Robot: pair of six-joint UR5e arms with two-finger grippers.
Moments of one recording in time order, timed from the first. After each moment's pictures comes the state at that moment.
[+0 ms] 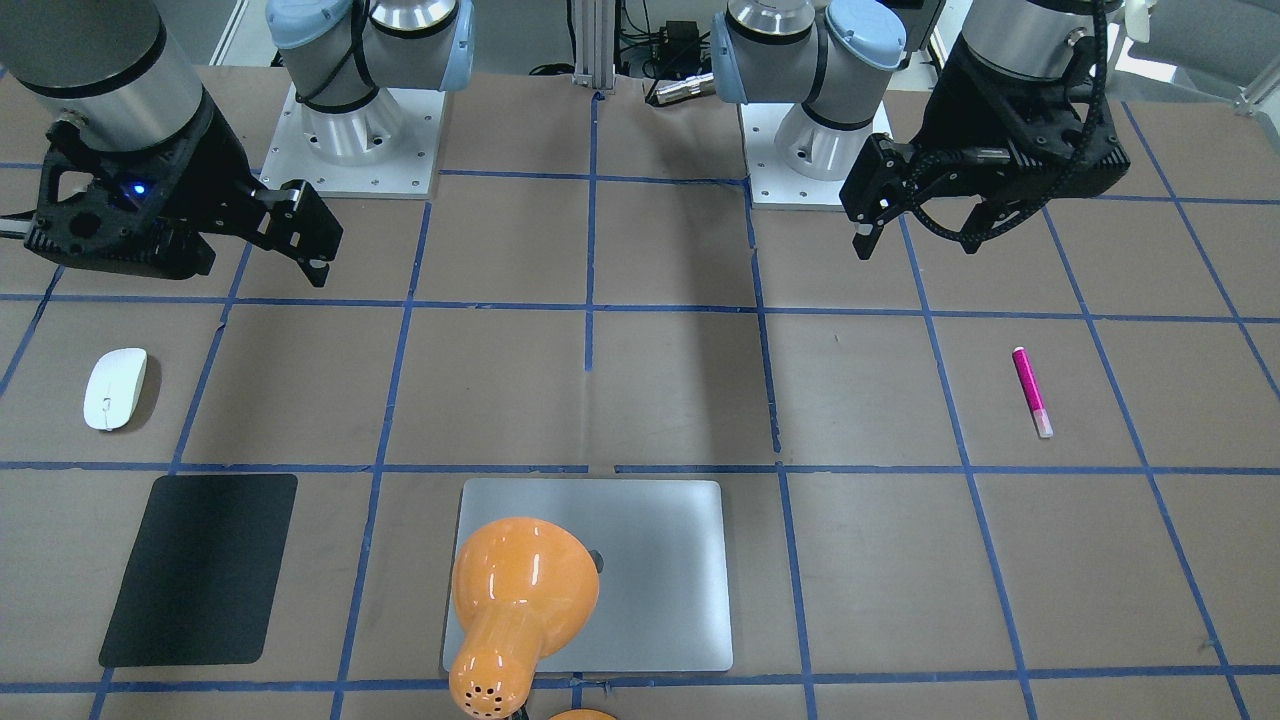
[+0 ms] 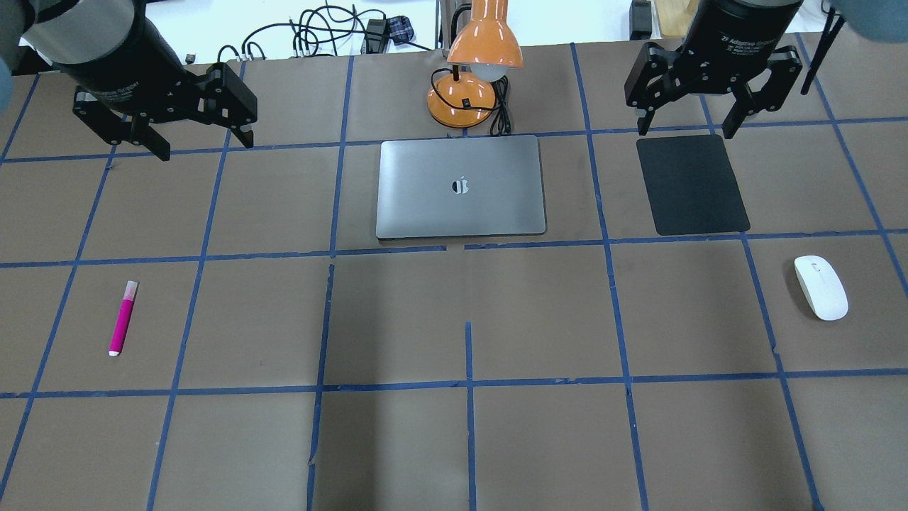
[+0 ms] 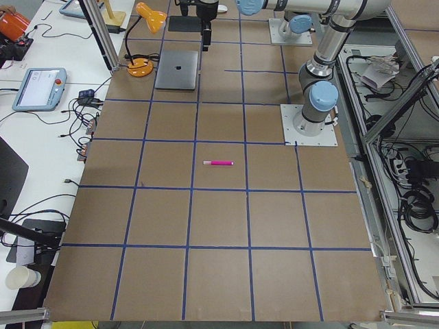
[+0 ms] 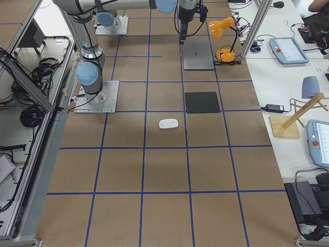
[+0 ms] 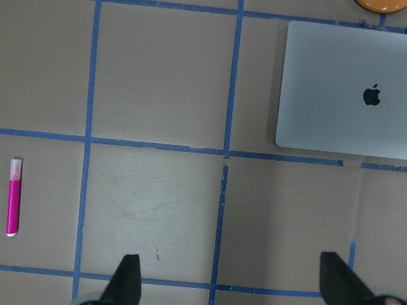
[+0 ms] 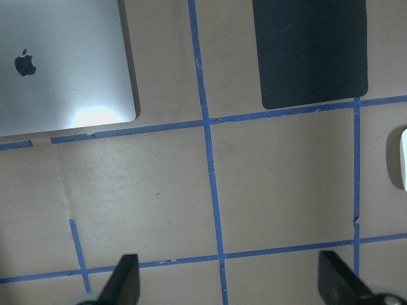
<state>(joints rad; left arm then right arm) -1.52 -1.53 -1.54 -1.54 1.56 -0.06 1.54 -1.47 1.41 -1.45 -1.57 0.08</state>
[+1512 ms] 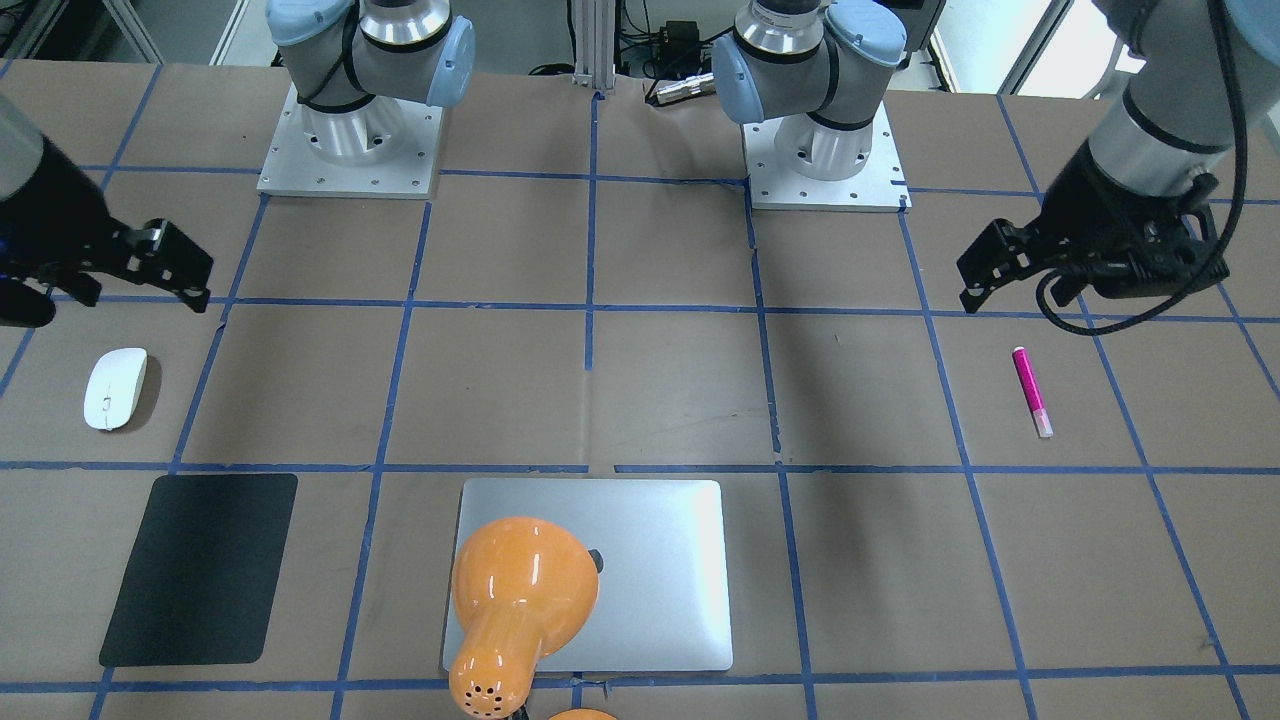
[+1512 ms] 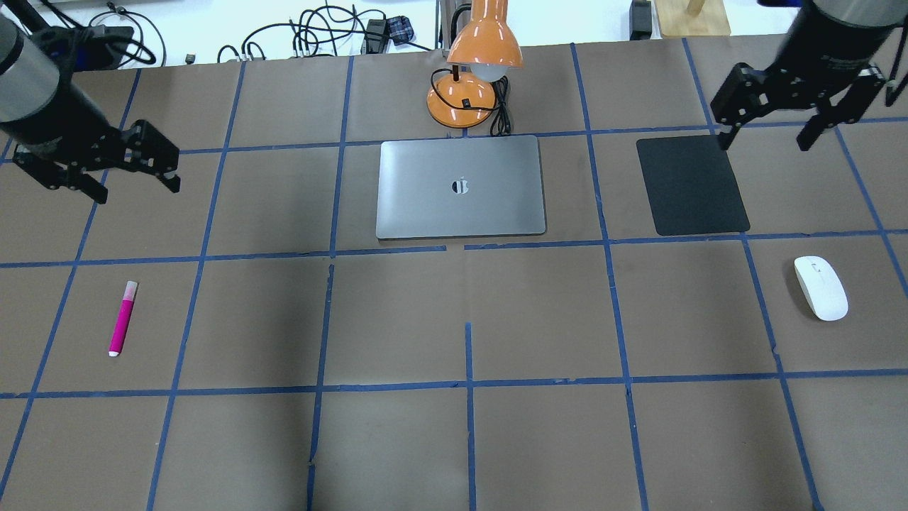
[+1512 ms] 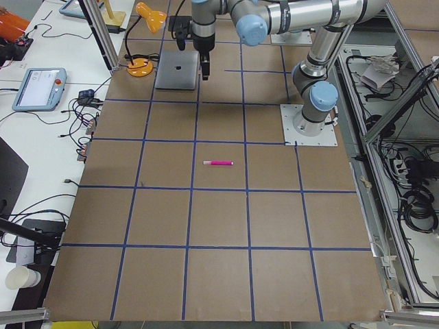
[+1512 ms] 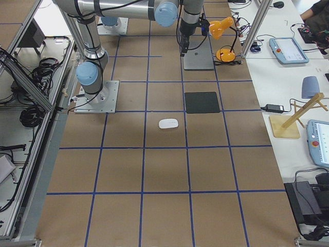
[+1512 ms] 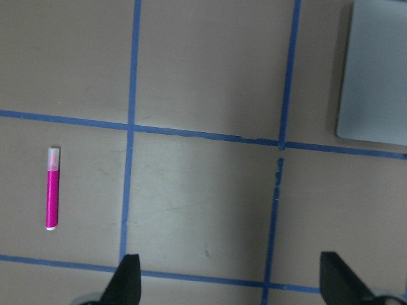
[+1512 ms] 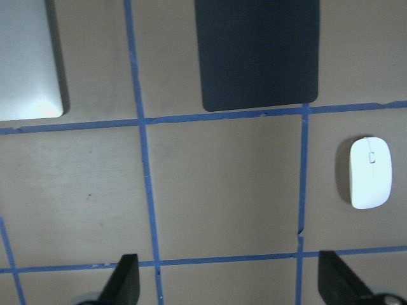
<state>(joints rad) -1.21 -1.57 -1.73 -1.40 1.56 0.26 1.30 -1.46 1.50 -1.51 -1.59 -0.22</state>
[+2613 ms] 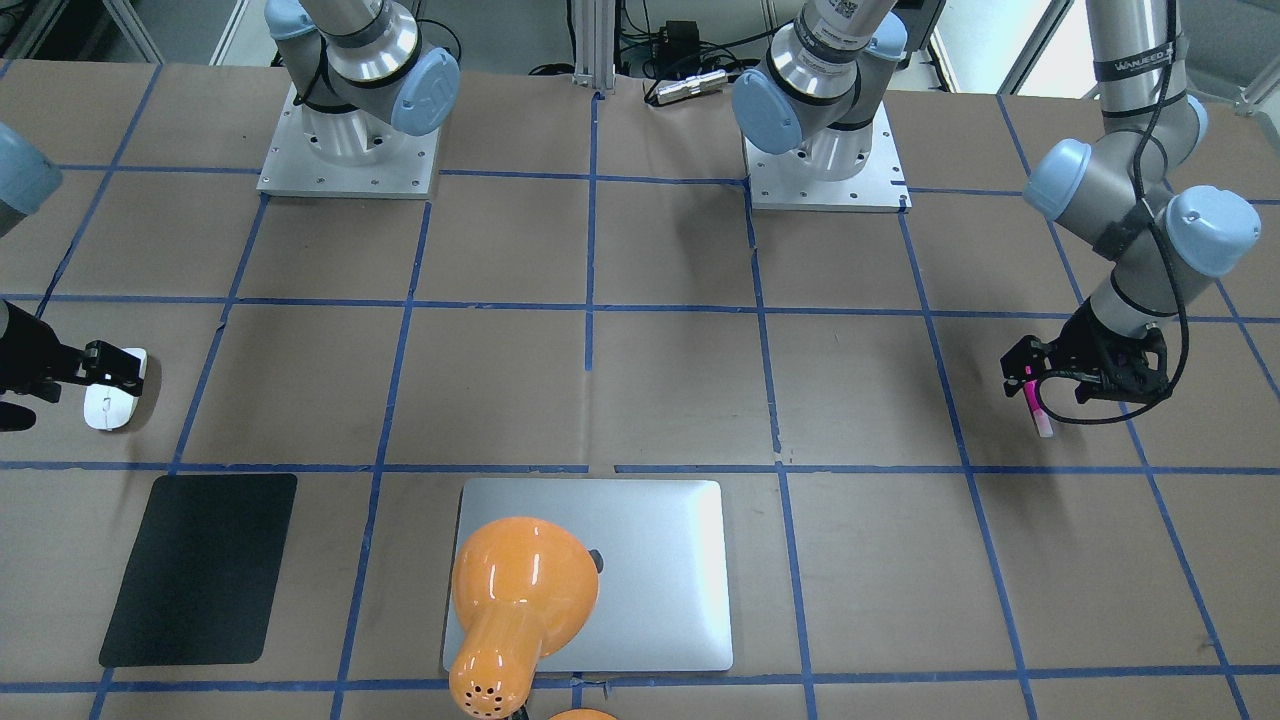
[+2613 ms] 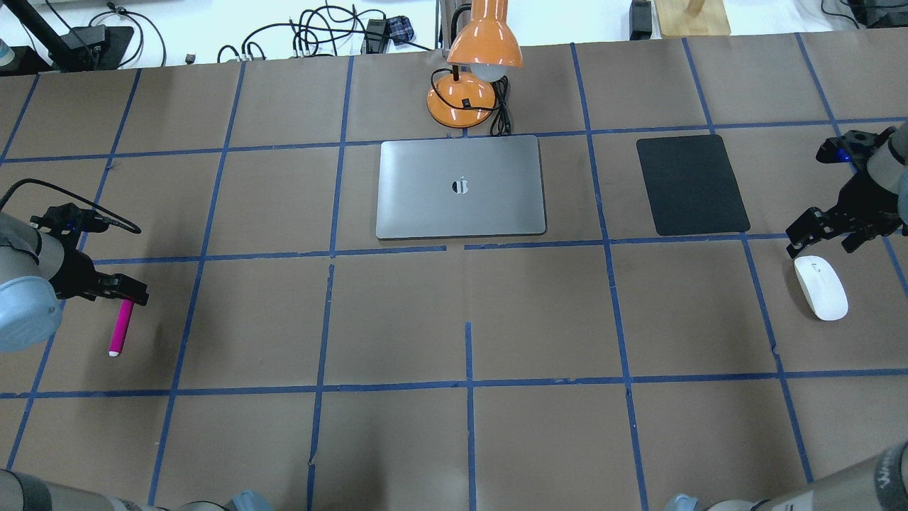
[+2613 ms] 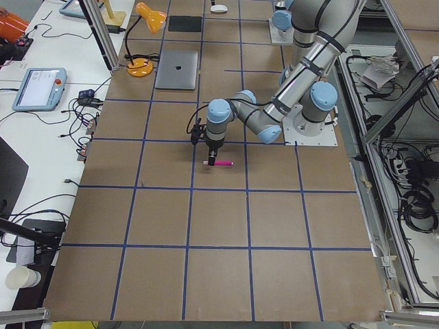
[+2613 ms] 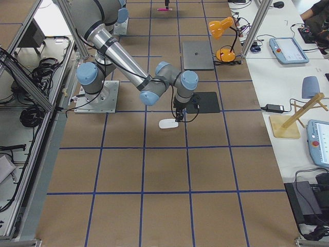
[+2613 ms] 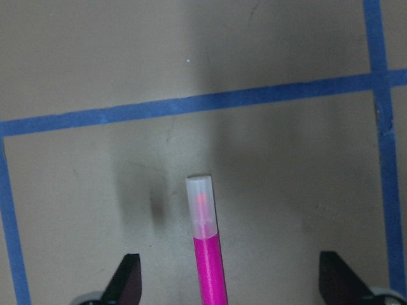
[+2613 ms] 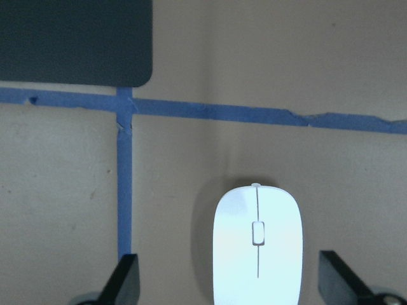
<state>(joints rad) -0.88 -1.83 -2.13 -0.69 1.55 0.81 0.98 -1.26 1.90 -2.08 -1.62 -0.67</state>
